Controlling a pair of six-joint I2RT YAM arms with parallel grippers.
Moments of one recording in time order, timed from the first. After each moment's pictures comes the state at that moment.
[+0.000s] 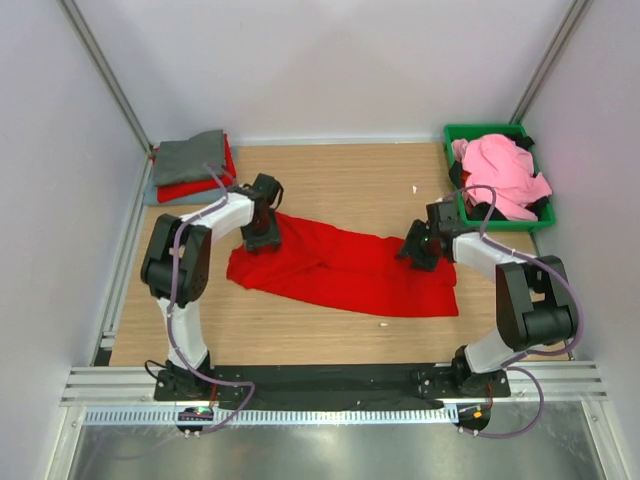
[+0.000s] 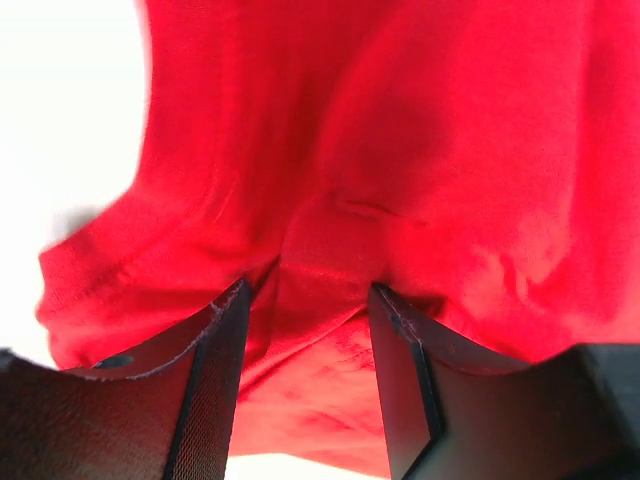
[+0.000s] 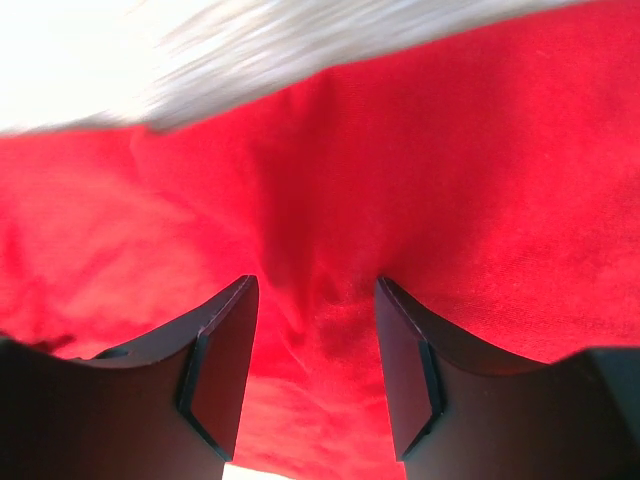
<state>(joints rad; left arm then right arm) -0.37 1.88 1.25 -0.69 -0.15 -0.63 0.15 1.57 0.82 -0.34 -0.12 0.62</state>
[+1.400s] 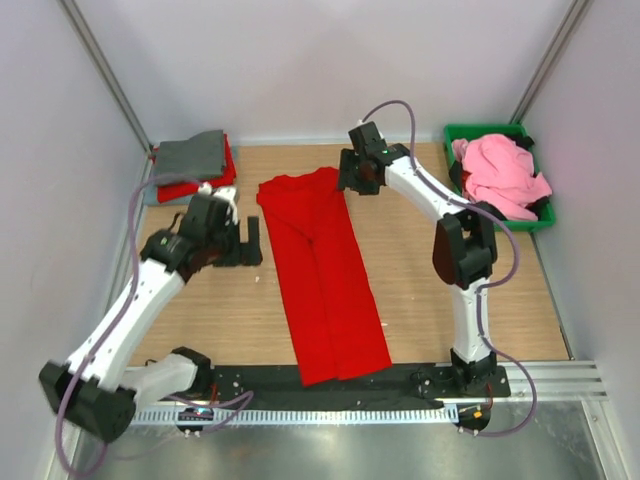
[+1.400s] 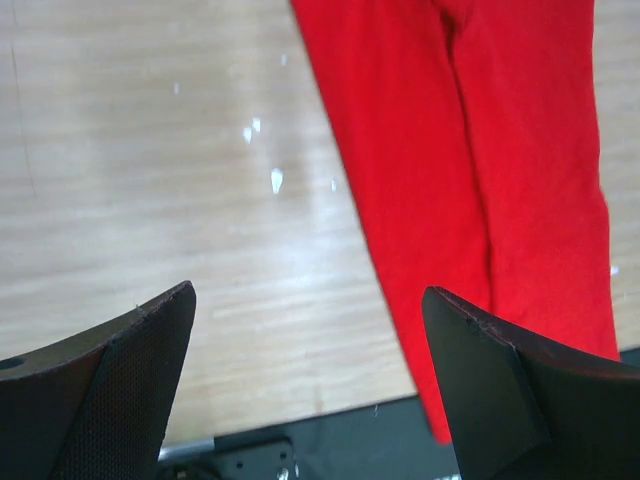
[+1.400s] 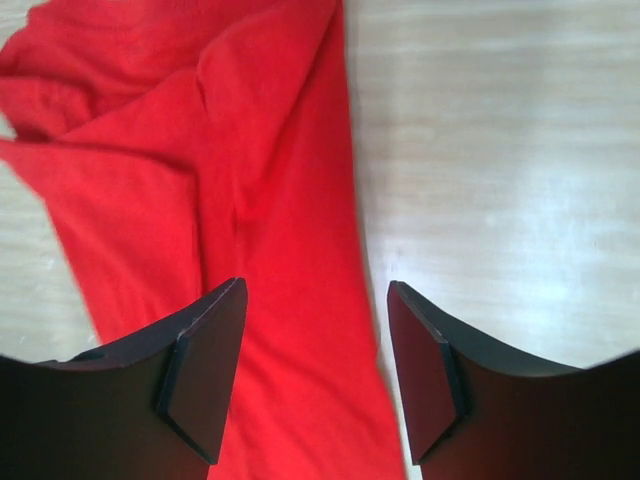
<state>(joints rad) -0.41 1.14 1.15 -0.89 -0.06 -0.35 0.47 2.08 1.86 -0.69 0.06 0.52</state>
